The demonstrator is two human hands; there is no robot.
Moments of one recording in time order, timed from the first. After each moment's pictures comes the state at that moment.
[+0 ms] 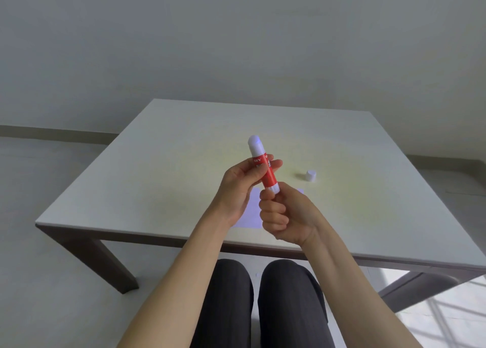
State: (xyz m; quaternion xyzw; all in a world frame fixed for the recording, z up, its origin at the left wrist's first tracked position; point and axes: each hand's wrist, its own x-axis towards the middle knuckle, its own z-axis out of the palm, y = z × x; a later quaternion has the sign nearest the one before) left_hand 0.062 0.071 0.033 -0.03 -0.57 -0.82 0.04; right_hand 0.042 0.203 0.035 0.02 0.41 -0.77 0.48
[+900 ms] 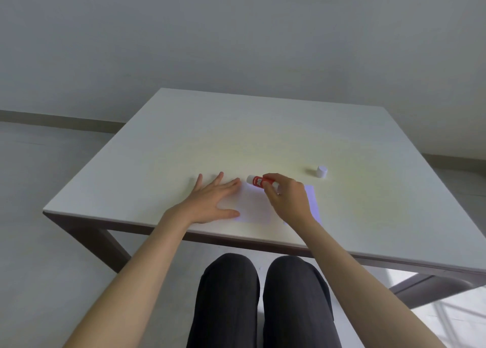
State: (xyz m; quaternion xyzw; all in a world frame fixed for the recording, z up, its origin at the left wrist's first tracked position) left_hand 0.061 -0.027 -0.040 -0.06 -0.98 -0.18 -0.09; right_hand 0.008 0.175 -0.024 -0.15 0.90 -0.41 -0.03
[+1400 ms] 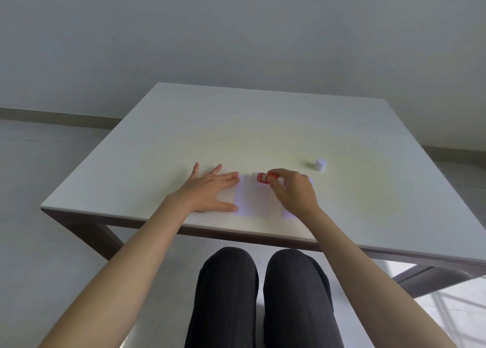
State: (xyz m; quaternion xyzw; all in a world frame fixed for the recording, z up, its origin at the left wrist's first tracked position) left_hand 0.053 -0.029 -0.029 -0.07 -0.99 -0.06 -0.11; right_hand 0.004 0.190 -0.016 -0.18 0.92 -0.36 -0.01
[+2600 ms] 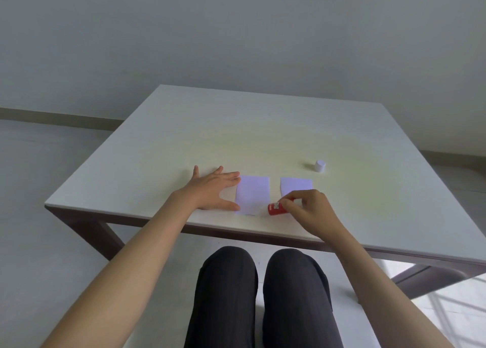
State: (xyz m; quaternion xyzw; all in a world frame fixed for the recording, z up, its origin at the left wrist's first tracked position) left_hand 0.052 -0.023 -0.020 -0.05 -0.98 -0.09 -0.15; right_hand 0.034 0.233 -0.014 -0.20 0.89 -0.41 0.07
